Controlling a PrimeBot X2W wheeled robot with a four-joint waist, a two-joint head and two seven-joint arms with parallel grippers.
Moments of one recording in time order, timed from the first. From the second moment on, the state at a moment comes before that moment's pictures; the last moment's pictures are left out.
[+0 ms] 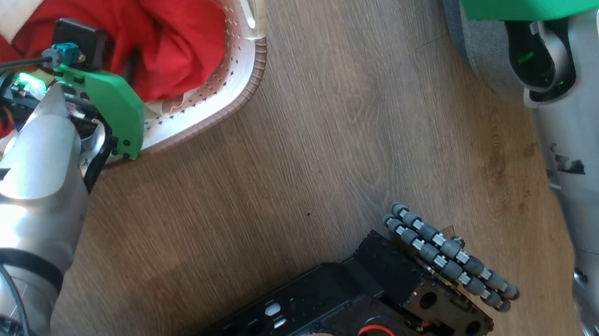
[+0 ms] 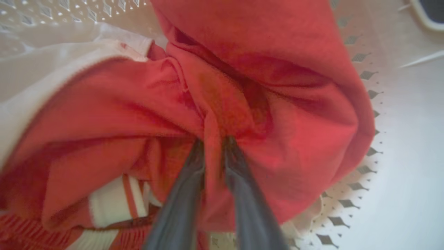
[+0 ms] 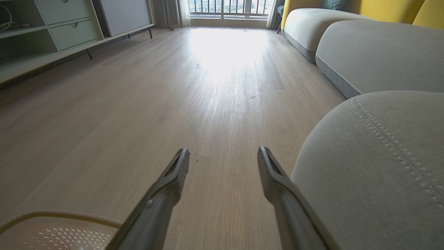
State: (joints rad) left arm -1.11 0.24 -0.92 1.12 -0.61 -0.13 -0.19; right arm -0.84 -0.06 0.15 0.12 0.27 0.13 -0.26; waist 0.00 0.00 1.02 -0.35
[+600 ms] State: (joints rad) left arm -1.06 0.21 -0.93 1.02 -0.74 -0.13 -0.25; right arm -0.81 -0.06 0.13 0.18 0.20 0.13 -0.26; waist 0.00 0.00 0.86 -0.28
